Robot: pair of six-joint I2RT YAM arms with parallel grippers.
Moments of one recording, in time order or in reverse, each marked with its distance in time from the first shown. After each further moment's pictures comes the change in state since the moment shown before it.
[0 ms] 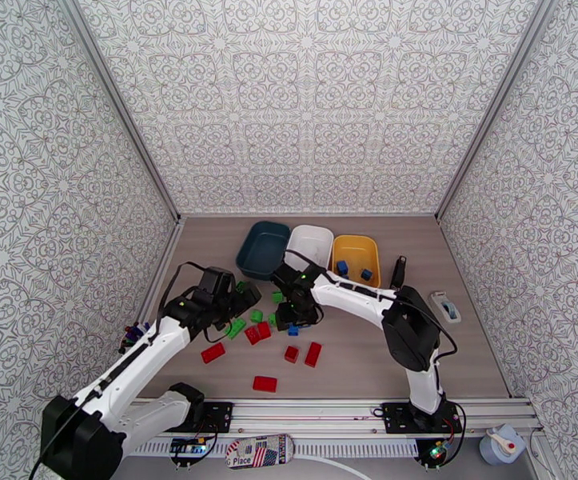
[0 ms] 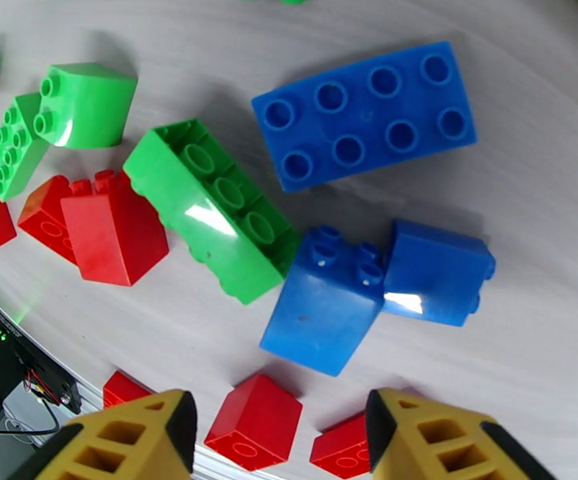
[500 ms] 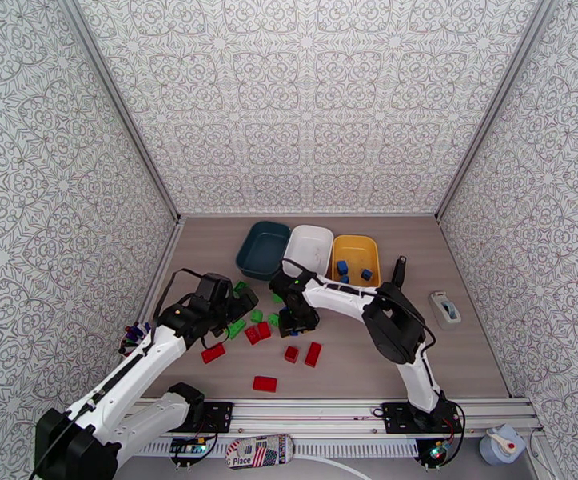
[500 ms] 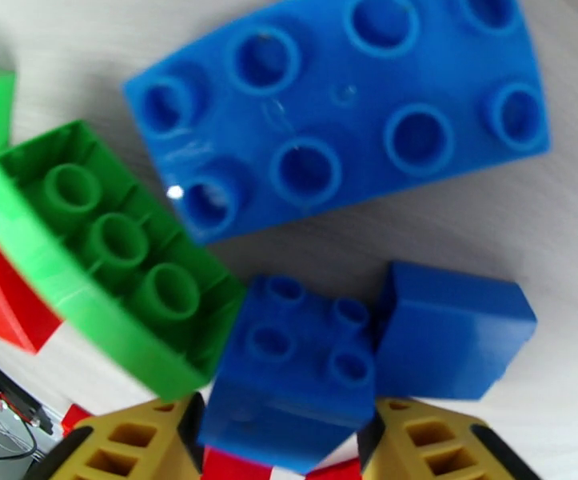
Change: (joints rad) left arm -0.008 -0.050 -0.038 -0.014 -0.019 -0.033; right arm 0.000 0.109 -0.002 0.004 0.002 -0.001
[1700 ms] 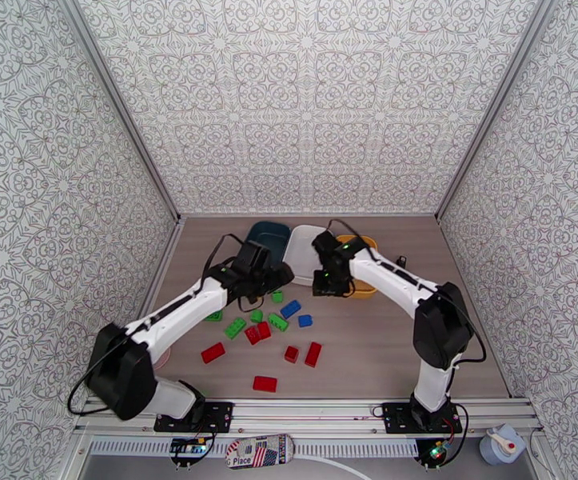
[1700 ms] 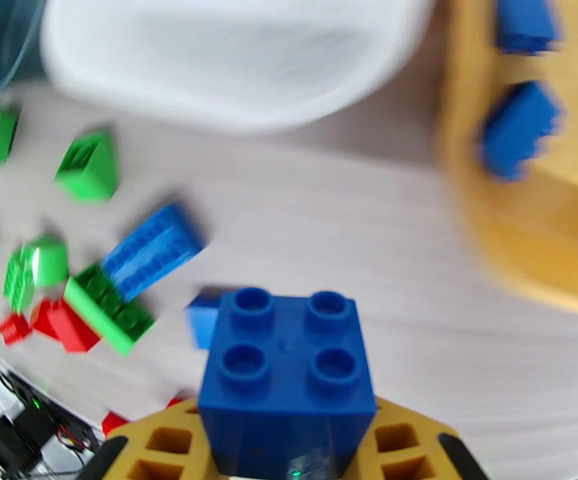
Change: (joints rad) left arm -0.140 0.524 0.430 0.135 0.085 0.083; right arm -0.352 -0.264 -0.017 -0.066 0.056 -0.051
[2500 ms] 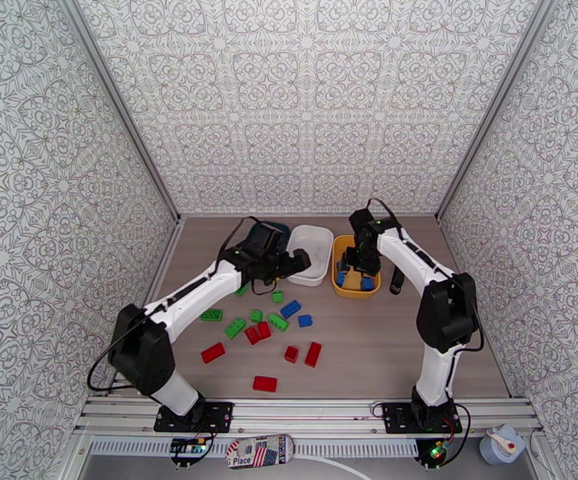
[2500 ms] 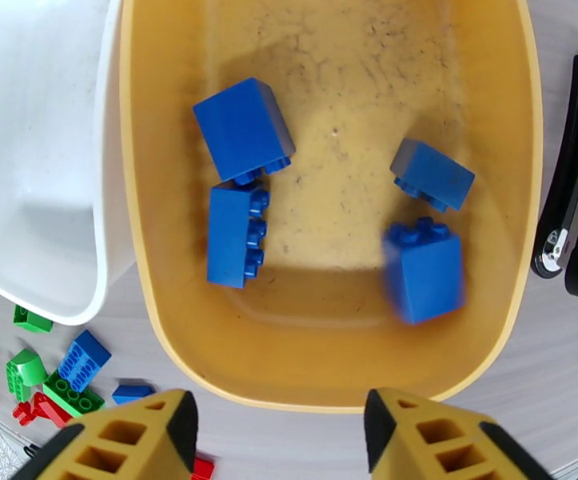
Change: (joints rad) left arm -0.006 0.046 0.108 -0.017 0.050 0.102; right arm -0.217 0.072 0.137 -0.087 0.048 -0.085
